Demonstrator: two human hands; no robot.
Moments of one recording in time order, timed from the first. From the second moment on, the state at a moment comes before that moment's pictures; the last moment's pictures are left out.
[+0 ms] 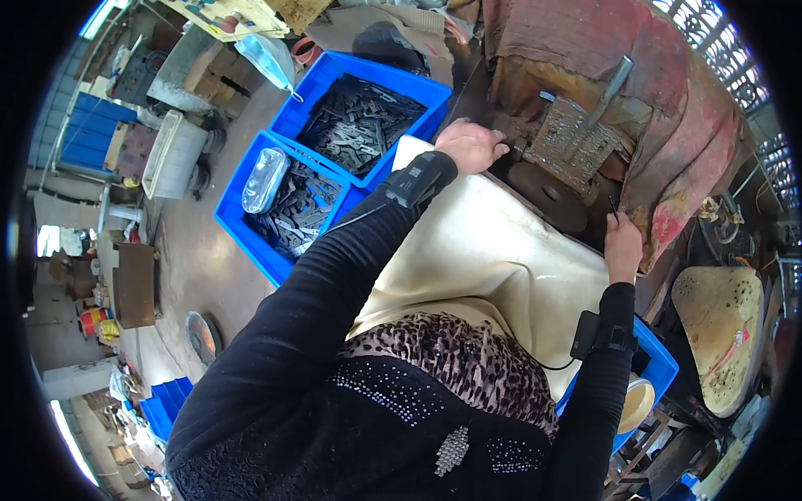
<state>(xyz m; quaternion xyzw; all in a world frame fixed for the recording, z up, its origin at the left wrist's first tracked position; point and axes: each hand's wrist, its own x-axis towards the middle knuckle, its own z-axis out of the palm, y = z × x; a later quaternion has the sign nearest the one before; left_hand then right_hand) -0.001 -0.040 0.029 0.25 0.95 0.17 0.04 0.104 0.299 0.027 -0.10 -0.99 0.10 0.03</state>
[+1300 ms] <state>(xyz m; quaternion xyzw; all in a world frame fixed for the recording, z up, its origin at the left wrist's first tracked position) -0.045 -0.270 -0.124 0.06 0.99 -0.03 0.09 0.100 0.304 0.025 -0.14 -0.99 0.07 -0.04</state>
